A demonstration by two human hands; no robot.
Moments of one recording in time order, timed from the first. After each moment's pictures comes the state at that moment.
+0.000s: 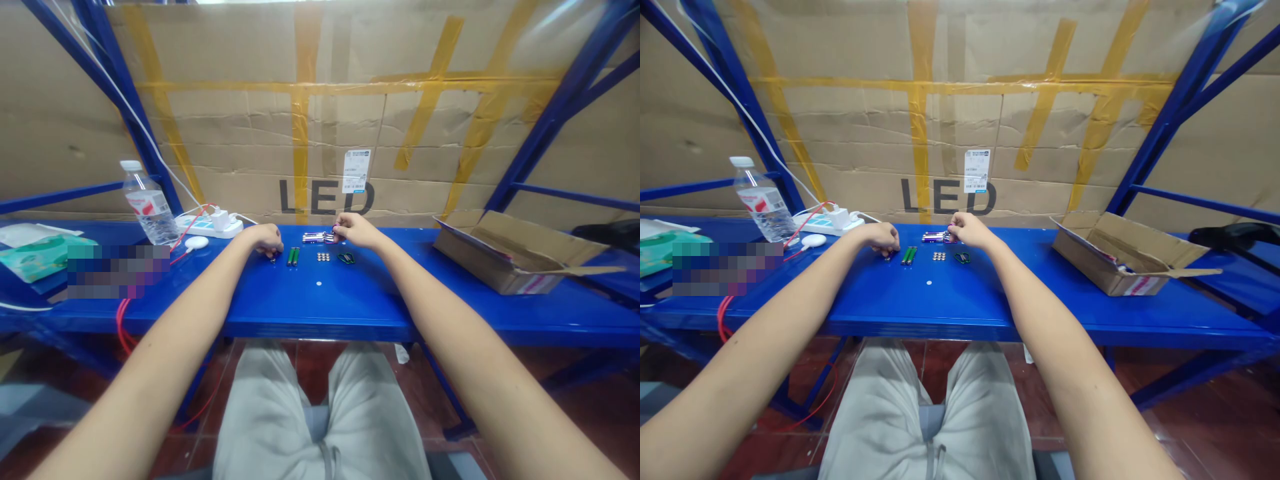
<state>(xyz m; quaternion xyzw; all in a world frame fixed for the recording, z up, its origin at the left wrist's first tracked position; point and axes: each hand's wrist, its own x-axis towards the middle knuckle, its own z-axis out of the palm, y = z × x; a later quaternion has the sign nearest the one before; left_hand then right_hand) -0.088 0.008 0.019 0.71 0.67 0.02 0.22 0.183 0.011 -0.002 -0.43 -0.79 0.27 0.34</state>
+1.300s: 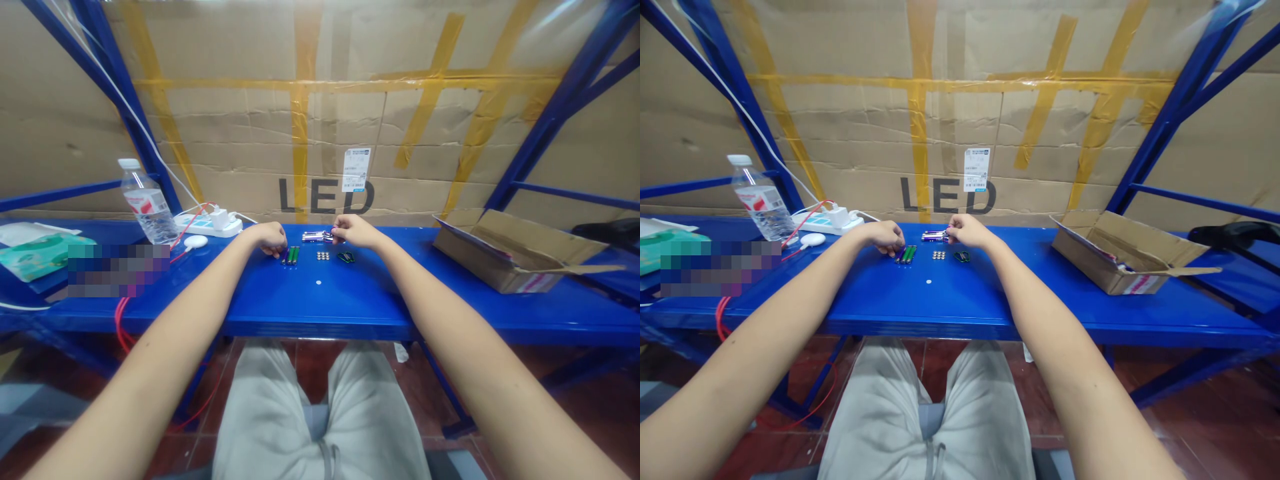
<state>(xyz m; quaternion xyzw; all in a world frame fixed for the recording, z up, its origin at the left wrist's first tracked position) -0.080 0.001 0.021 0.70 0.65 0.06 0.27 0.181 0.007 -0.002 -0.43 -0.78 0.31 0.33</state>
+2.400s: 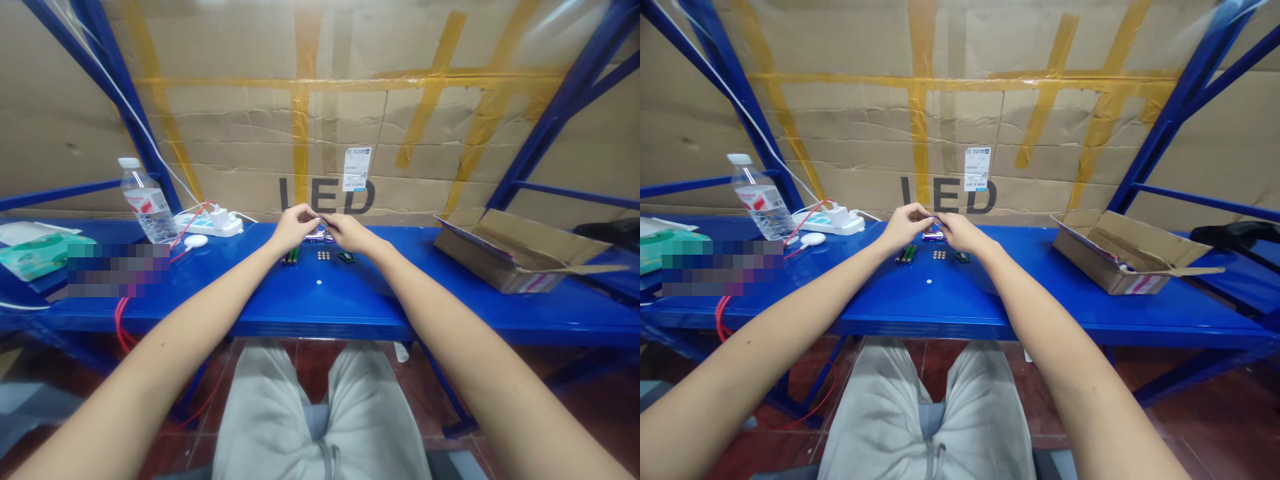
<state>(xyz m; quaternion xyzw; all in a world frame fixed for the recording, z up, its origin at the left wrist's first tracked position) -0.025 -0.003 -0.007 0.73 0.32 0.54 0.26 0.165 0.002 -0.003 -0.32 -0.89 0.00 0.31</state>
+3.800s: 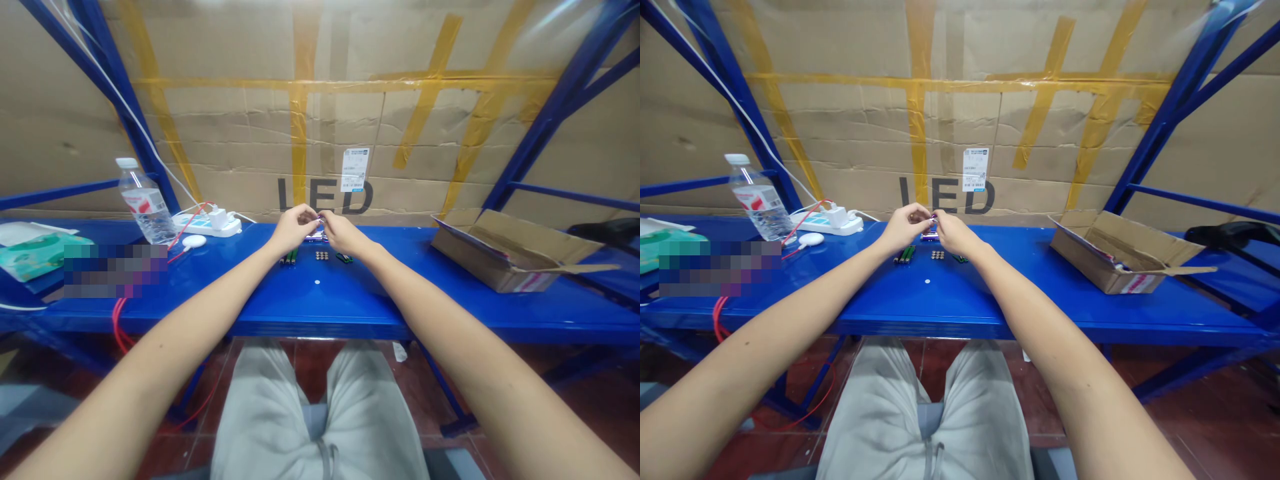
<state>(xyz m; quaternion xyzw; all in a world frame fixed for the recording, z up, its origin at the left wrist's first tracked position) -0.023 -0.007 -0.007 0.75 0.33 0.53 0.24 0.156 -0.002 -0.009 -0.37 -0.87 0.02 0.33</state>
